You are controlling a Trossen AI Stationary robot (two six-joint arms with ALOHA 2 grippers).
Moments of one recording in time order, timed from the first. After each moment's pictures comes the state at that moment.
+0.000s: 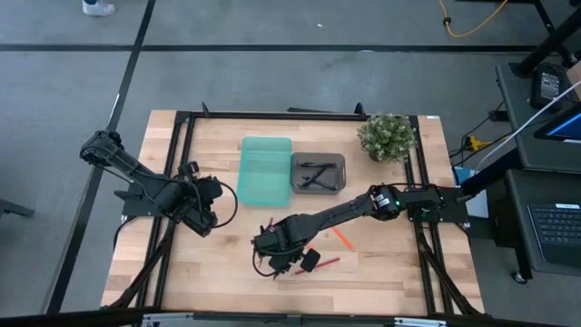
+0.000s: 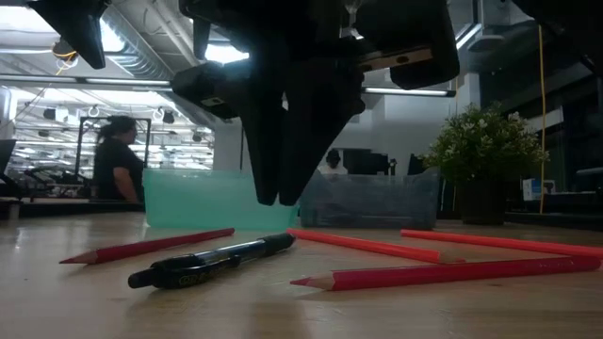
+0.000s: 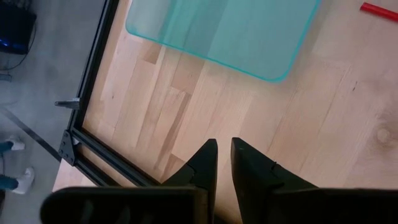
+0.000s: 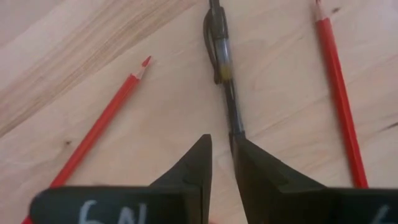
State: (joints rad) left arm -0.55 1.27 1.18 -1.56 -0.57 -0.94; right arm 0.33 2.48 2.26 -1.18 -0.13 -0.69
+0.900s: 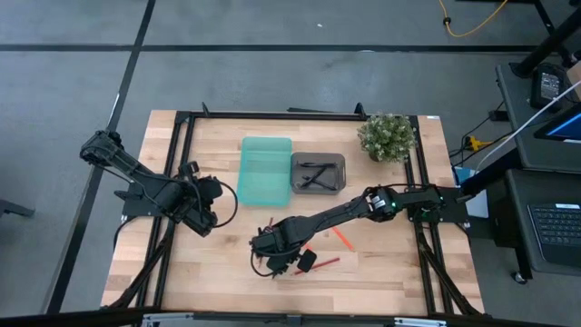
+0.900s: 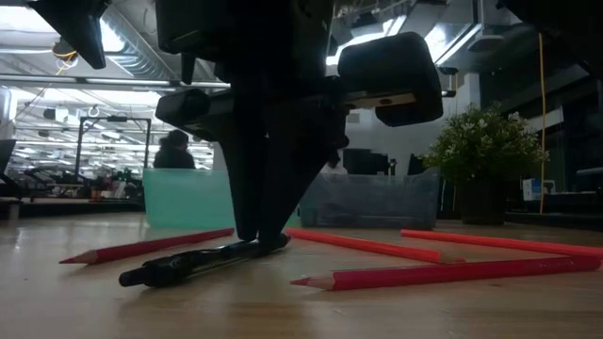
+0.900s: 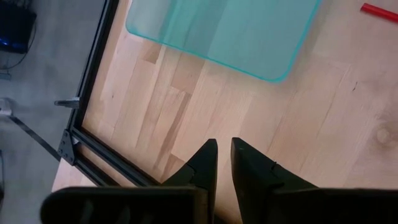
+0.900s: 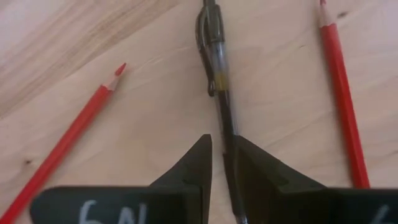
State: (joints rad) left arm -0.55 1.27 1.18 -1.56 -0.57 -0.94; right arm 0.32 2.53 2.26 -1.11 -0.13 -0.71
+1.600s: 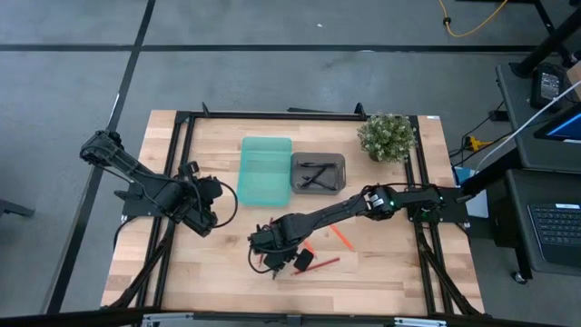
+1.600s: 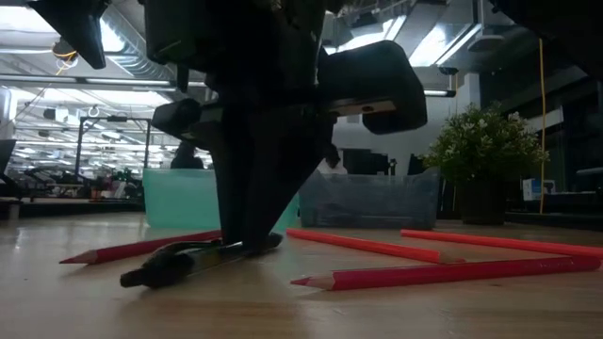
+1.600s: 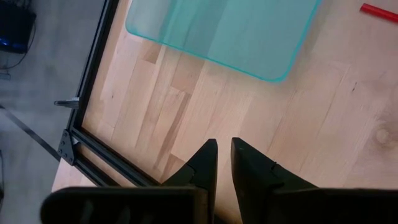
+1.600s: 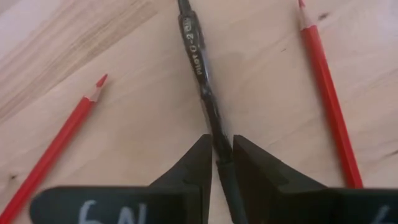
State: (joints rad) left arm -0.55 1.27 1.18 -1.56 -0.57 -0.94; right arm 0.30 2.54 2.25 -1.07 -0.16 -0.69
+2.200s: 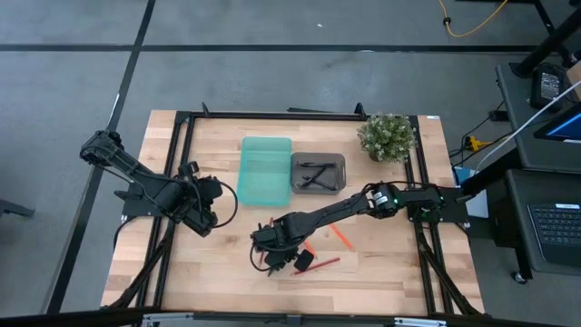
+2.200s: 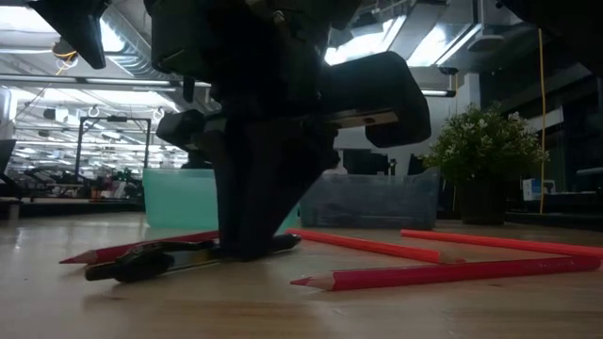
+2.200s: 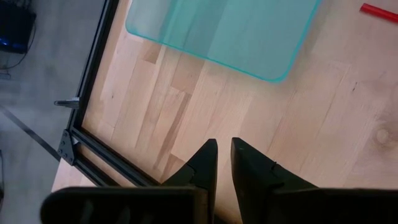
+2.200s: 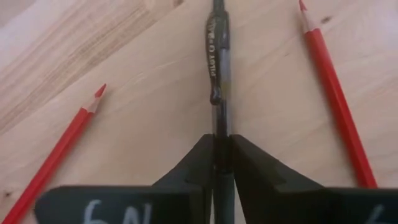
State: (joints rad) left arm -0.55 1.27 1.18 -1.56 -0.57 -0.94; right arm 0.30 2.53 2.12 -0.95 -0.21 -0.66
